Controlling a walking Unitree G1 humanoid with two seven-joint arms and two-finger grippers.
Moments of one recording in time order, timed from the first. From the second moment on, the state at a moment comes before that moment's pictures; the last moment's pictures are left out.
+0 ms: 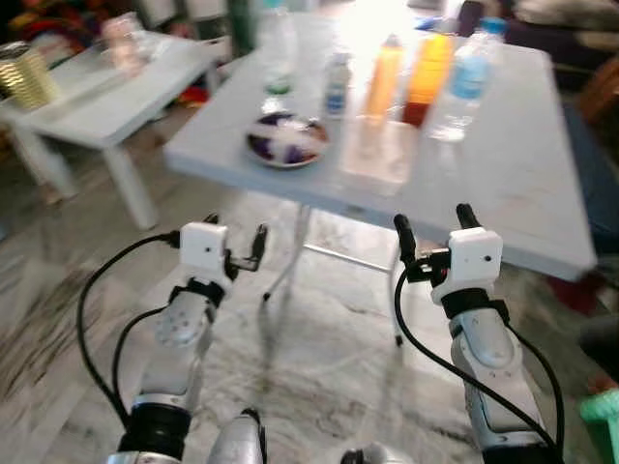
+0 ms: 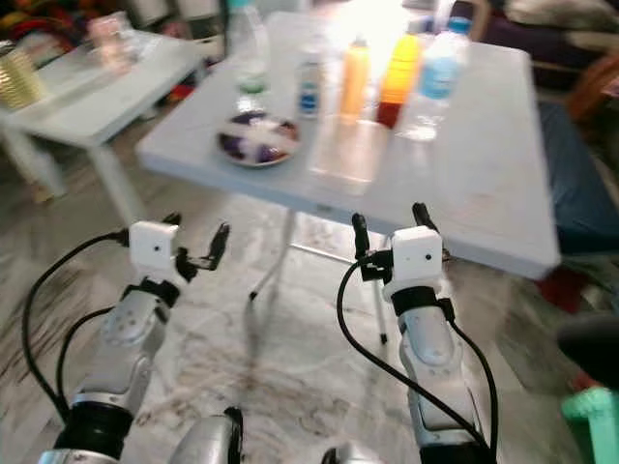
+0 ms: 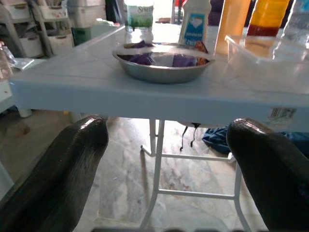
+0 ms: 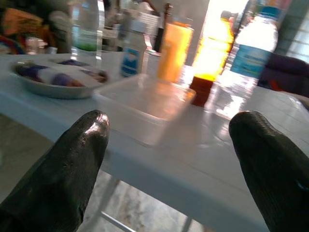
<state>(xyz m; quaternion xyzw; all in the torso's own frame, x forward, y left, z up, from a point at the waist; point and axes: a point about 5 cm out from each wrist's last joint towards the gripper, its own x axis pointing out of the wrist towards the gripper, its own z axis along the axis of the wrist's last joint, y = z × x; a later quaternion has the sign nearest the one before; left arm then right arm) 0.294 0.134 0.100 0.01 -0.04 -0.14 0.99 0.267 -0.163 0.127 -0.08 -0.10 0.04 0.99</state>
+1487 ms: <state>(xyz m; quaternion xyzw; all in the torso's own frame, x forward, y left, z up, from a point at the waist) 0.300 0.184 0.111 0.04 -0.04 -0.10 0.99 0.281 -0.158 0.133 -0.06 -0.10 0.07 0.99</state>
